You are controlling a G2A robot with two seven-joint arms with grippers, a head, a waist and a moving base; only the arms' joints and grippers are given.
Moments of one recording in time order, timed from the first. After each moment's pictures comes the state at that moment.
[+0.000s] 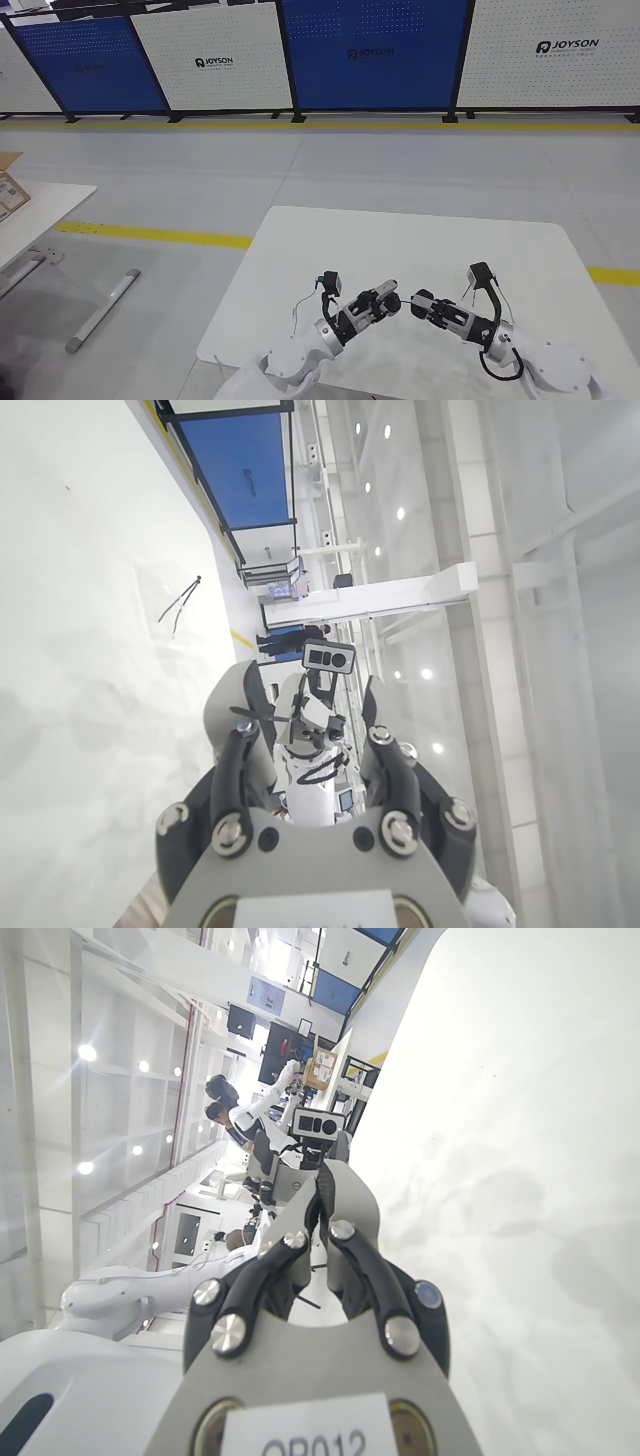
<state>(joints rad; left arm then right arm) 1.44 -1.23 -0.98 -1.59 -0.40 -0.29 -0.28 -1.31 -1.05 1.14 -1.56 0.28 -0.19 0.80</state>
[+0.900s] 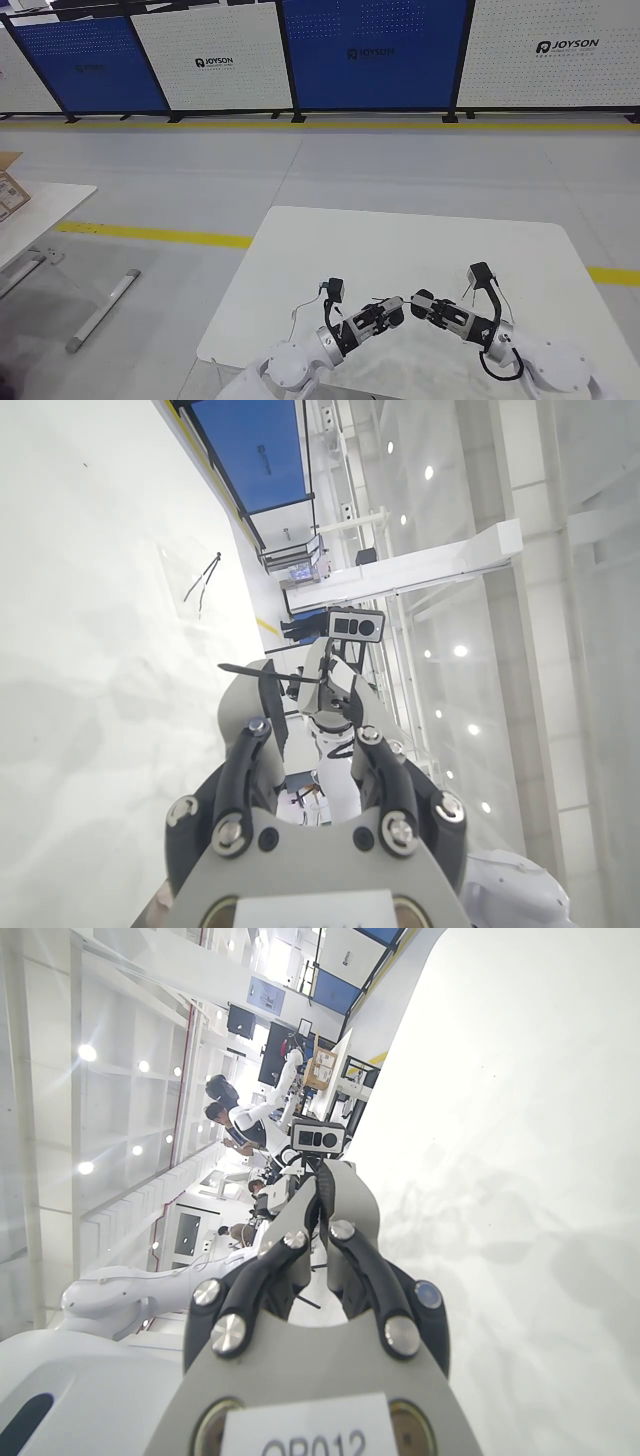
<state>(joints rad) 1.47 -1.22 -0.98 -1.61 -0.27 -0.27 -0.29 -1.31 -1.05 1.14 -1.56 0.28 -0.19 0.80</state>
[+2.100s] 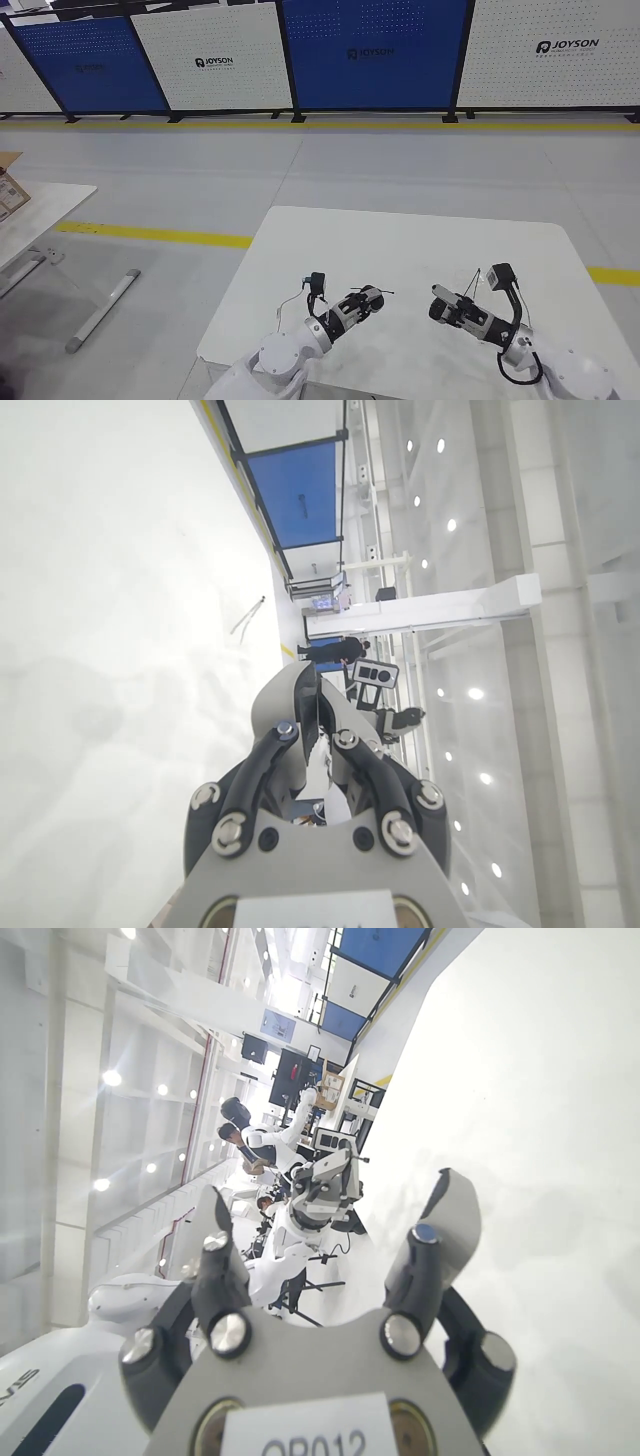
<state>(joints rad) 1.49 -1.20 -1.07 -1.64 -0.31 -0.08 -0.23 -1.39 -1.04 1.25 -1.60 0.33 -0.20 0.81</state>
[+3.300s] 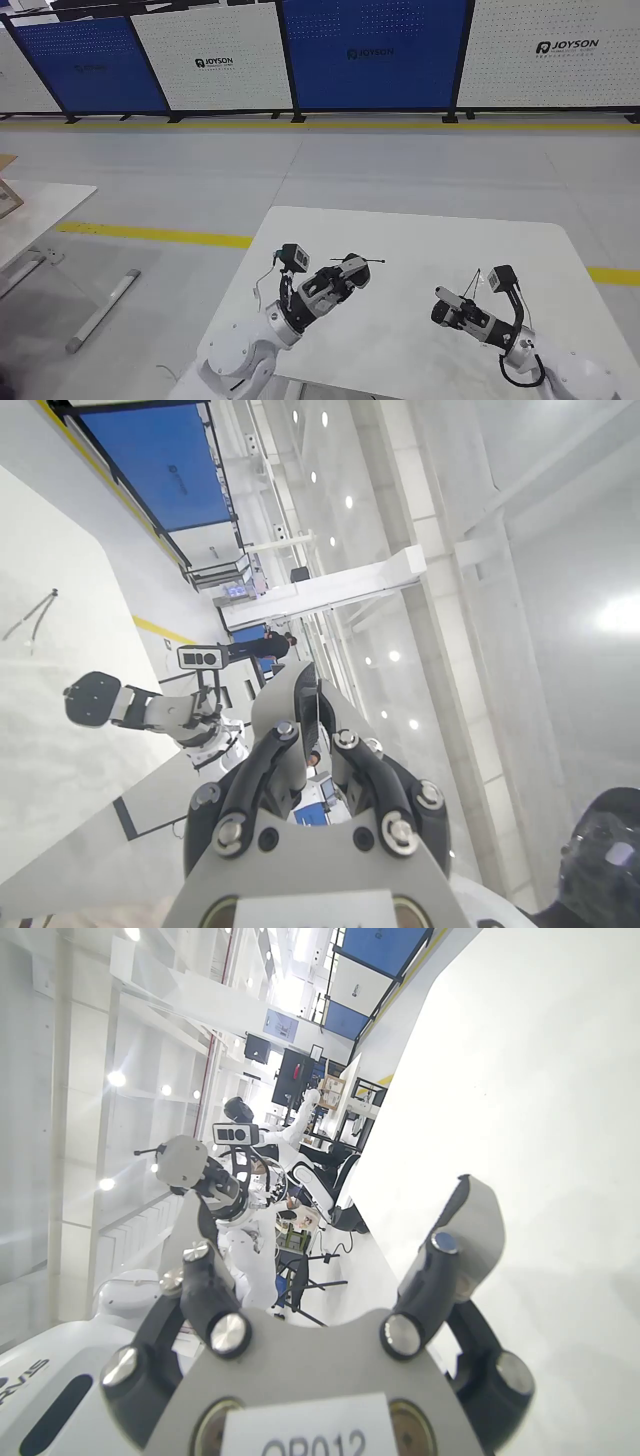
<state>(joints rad) 1.65 -1.16 -1.32 -2.06 -0.53 -0.10 -0.41 -1.39 -1.04 1.25 -1.60 0.33 -0.20 0.81</state>
